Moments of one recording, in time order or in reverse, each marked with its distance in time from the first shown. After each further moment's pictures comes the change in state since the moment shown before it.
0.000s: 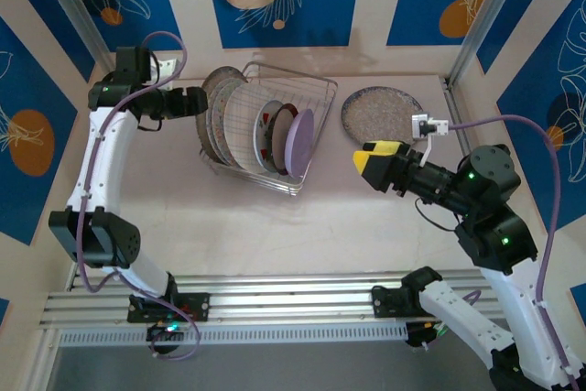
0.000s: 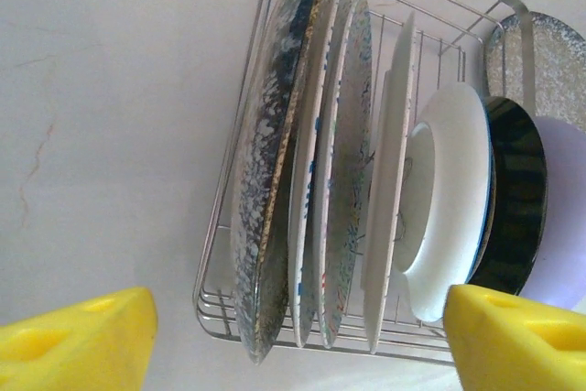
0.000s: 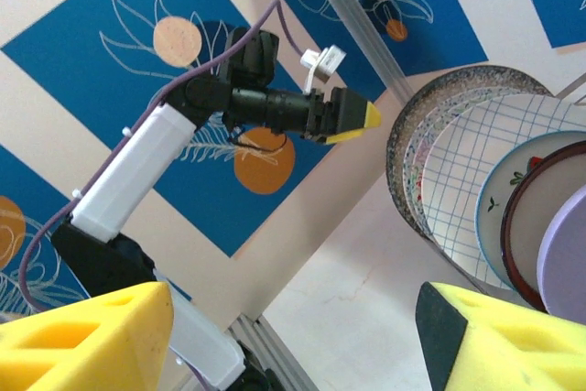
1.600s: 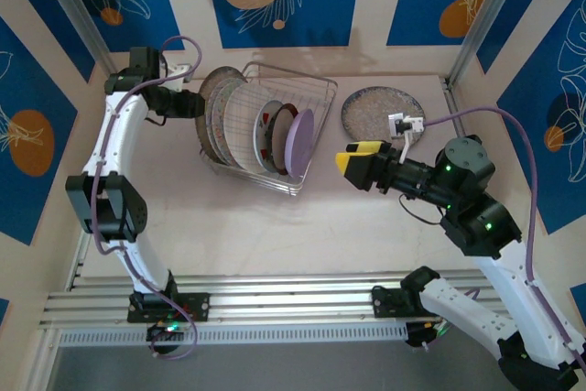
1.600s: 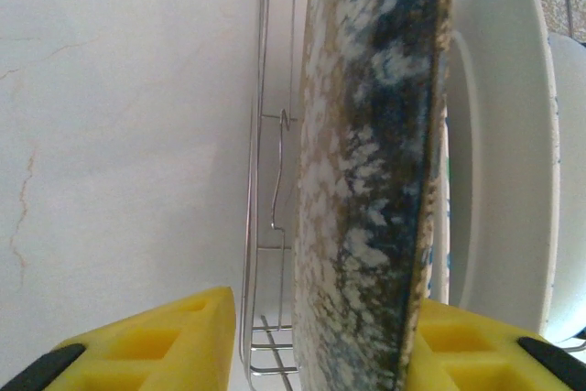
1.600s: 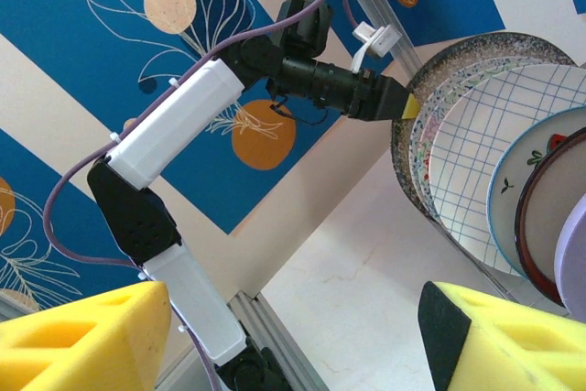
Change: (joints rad) left arm 0.029 0.212 0.063 0.010 0.058 0.189; right arm 0.121 0.060 -0.025 0.038 0.077 -0.025
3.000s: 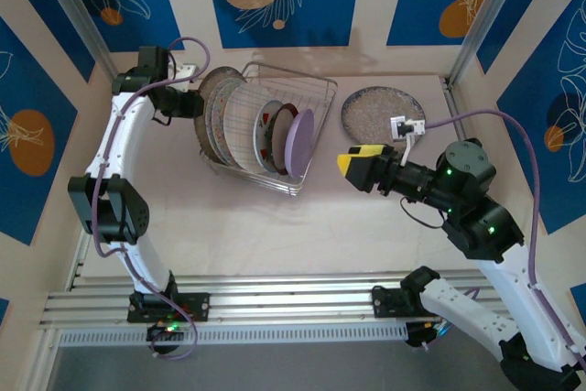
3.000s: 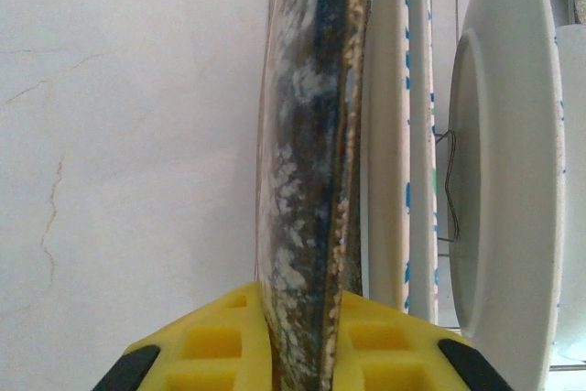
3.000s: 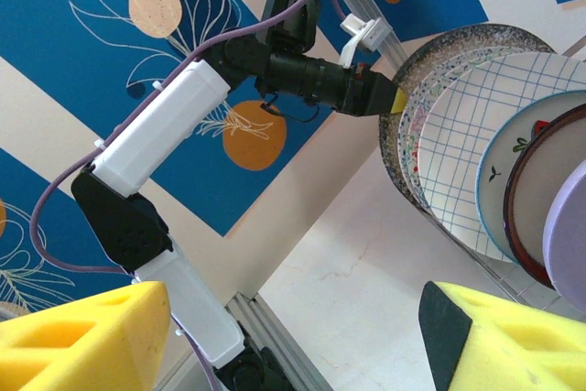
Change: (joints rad) left arm -0.053 -0.021 -0.008 0.013 -0.106 -0.006; right arm 0.014 -0.023 -0.005 -0.035 0.046 0.024
